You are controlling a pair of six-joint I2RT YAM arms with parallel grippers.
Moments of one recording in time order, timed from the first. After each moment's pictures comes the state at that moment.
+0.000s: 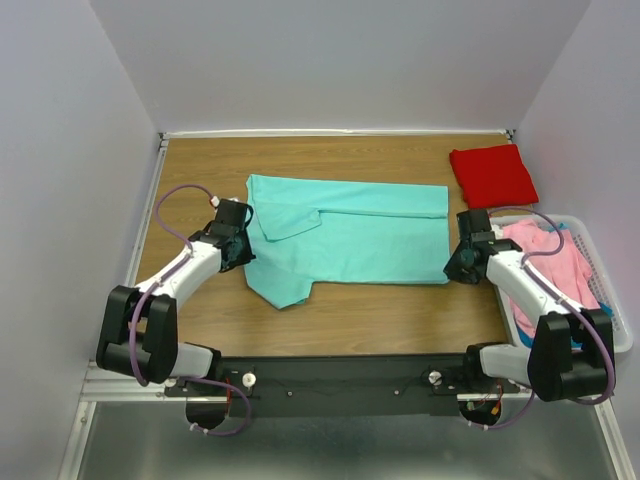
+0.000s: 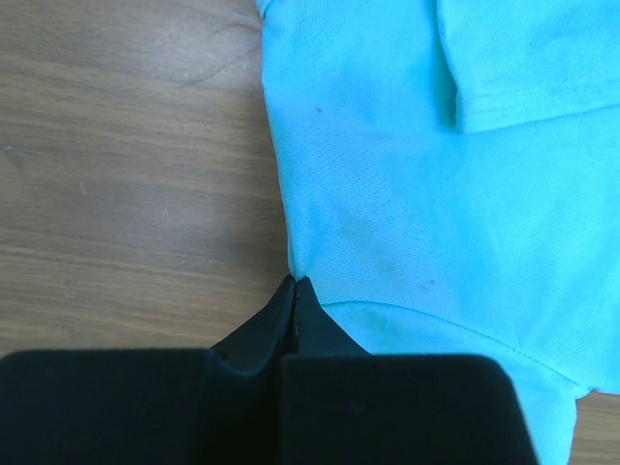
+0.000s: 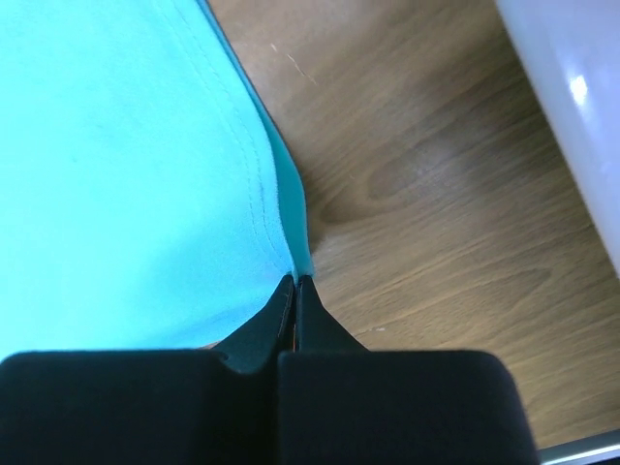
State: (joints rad) left arm -0.25 1.36 0.76 -0.41 -0.14 -0.45; right arm 0.11 1.25 0.69 -0.61 0.19 0.65
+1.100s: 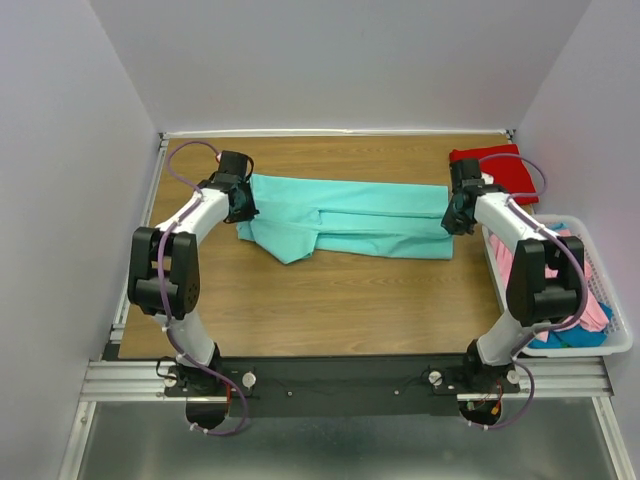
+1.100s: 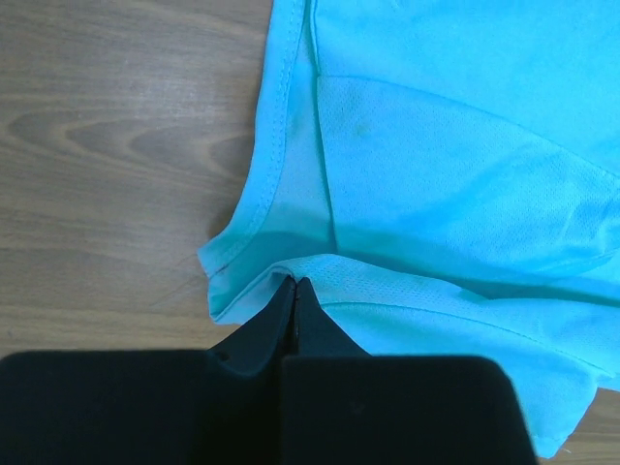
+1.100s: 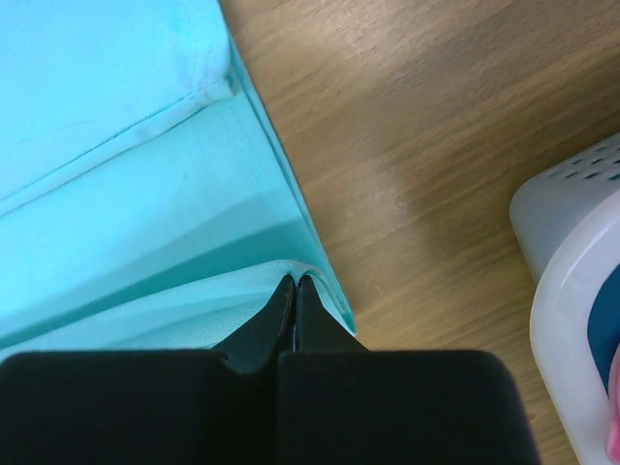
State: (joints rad) left arm -0.16 1.75 1.24 -0.47 -0.05 -0.37; right arm 0.09 1.67 1.16 -0.63 0.27 0.50
